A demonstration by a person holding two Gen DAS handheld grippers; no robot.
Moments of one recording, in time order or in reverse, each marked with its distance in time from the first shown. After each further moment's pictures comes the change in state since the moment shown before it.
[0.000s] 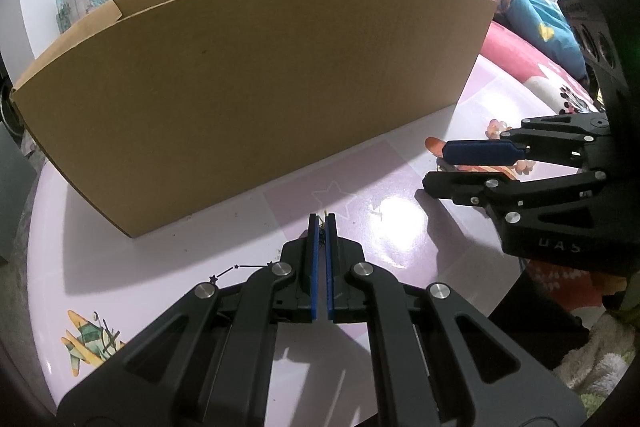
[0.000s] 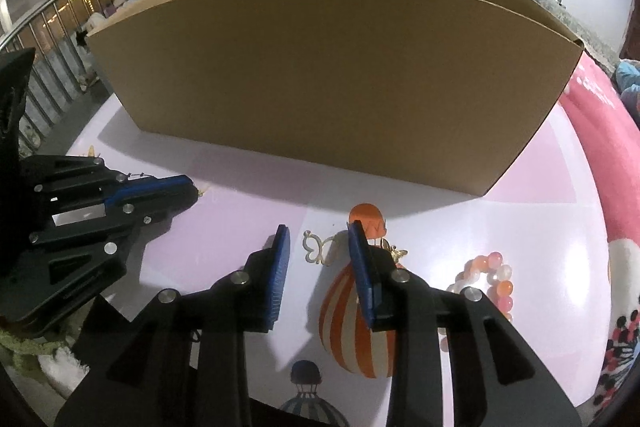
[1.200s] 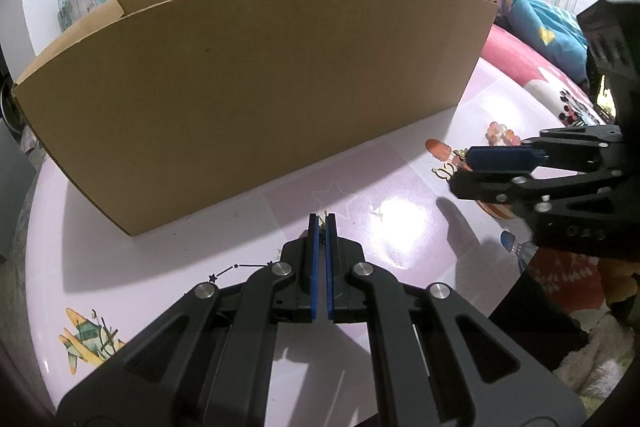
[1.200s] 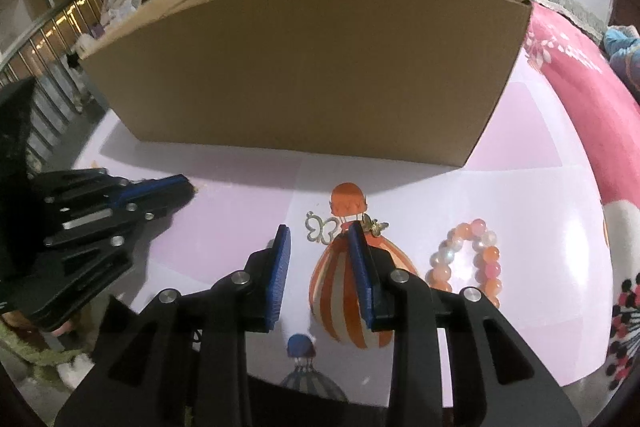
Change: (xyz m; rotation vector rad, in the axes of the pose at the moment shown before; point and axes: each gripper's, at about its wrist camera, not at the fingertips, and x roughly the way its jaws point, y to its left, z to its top) left arm -0.001 0.000 0.000 -0.012 -0.005 -0.003; right arm -0.010 -0.013 -0.008 0.089 0.023 0.002
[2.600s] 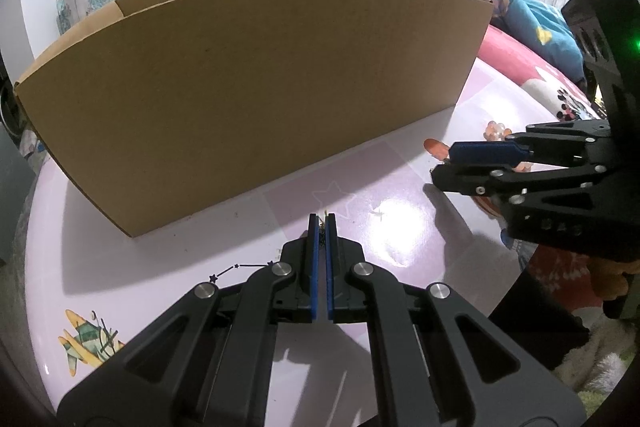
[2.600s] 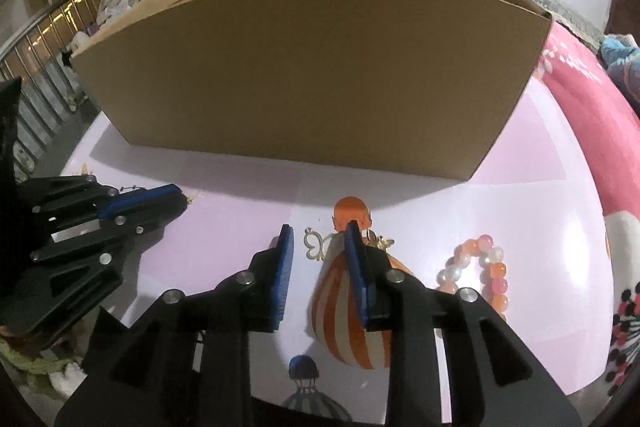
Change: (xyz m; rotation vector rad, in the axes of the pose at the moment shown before) left arm -0.001 0.002 -0.004 0.008 -0.016 -0.006; right arm 0.000 0.005 -0.003 -0.020 -0.028 -0.026
